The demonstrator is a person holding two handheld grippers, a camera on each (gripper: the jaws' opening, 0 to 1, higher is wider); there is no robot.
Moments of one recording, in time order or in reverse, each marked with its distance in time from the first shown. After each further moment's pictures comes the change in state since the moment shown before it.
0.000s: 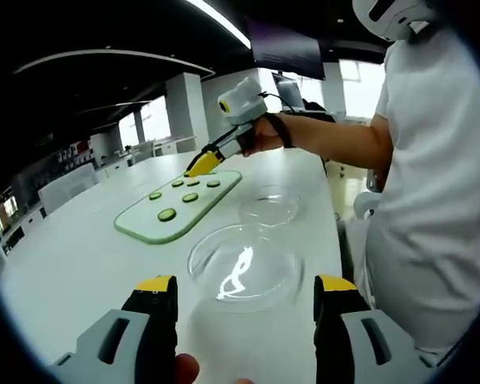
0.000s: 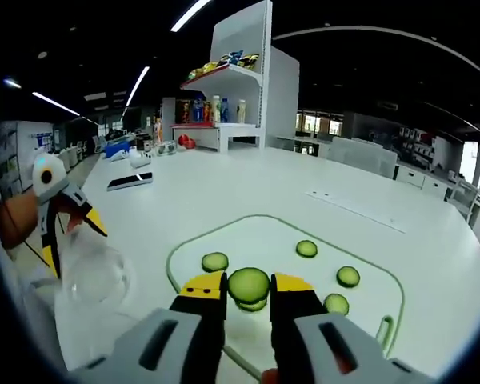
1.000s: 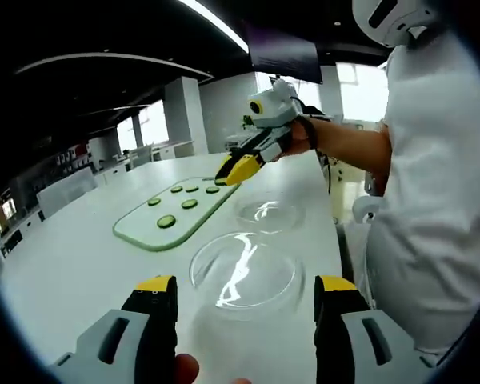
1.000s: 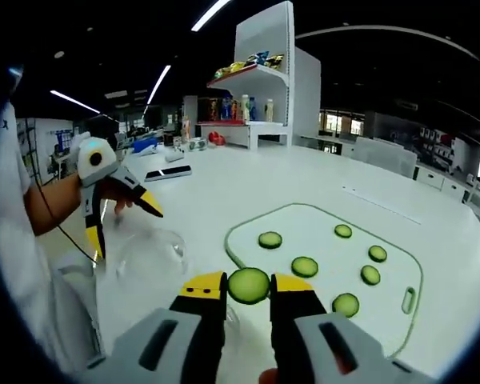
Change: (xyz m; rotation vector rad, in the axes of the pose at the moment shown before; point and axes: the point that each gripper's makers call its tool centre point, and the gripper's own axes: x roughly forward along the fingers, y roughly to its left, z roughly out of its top) left arm -0.002 0.007 0.000 0.002 -0.031 -0.011; right arm -0.044 0.063 -0.015 -0.016 -0.006 0.140
